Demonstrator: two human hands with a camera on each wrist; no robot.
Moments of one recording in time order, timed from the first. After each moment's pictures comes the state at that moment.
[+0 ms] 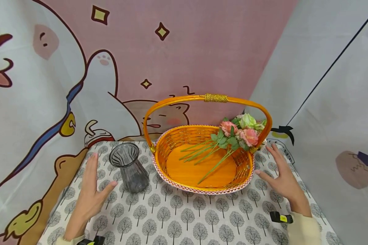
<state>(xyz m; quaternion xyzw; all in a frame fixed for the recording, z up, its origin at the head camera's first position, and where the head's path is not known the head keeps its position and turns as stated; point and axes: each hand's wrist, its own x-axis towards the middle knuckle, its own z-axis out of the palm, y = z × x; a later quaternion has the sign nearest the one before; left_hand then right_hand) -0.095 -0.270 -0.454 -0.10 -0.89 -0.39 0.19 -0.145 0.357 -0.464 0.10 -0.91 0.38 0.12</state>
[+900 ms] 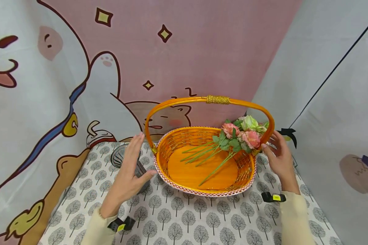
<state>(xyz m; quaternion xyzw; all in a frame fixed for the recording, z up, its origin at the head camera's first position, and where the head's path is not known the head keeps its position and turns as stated) -0.130 -0.168 -0.395 -0.26 -0.86 -0.40 0.20 -0.210 0.344 -0.446 0.04 -0.86 0.46 0.23</state>
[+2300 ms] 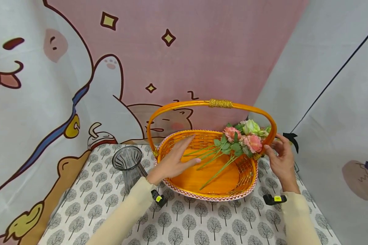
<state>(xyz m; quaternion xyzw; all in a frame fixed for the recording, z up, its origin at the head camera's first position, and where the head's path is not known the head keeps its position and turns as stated) -0.211 -0.067 -0.418 -0.27 -0.89 -0.37 -0.02 -0.224 0.346 -0.454 0.00 -0.84 0.47 0.26</state>
